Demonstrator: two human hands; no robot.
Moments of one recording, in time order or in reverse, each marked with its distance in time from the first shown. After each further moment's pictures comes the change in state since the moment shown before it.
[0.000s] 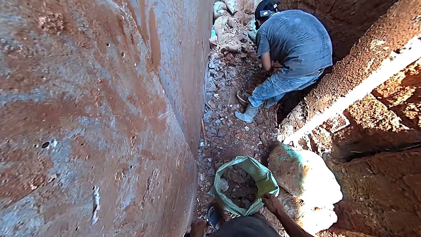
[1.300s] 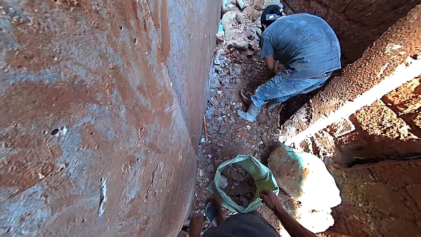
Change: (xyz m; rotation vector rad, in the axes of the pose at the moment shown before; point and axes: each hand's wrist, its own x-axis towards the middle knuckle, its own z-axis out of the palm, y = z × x) left_hand 0.010 -0.004 0.001 0.028 -0.001 0.013; right_hand -0.005 -0.023 -0.010 0.014 -0.027 0.001
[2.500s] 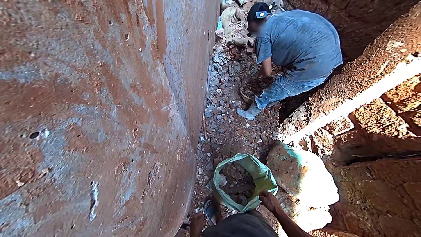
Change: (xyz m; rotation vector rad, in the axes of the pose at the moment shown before) left_hand -0.006 -0.002 0.009 -0.028 -0.007 -0.024; right_hand -0.004 0.014 0.007 0.035 -0.010 0.027
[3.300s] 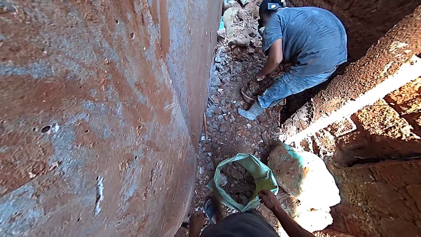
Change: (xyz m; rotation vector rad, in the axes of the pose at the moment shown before) left_hand 0.008 -0.006 -0.005 0.029 0.013 0.027; right_hand 0.000 -0.011 -0.001 -0.015 -0.011 -0.014
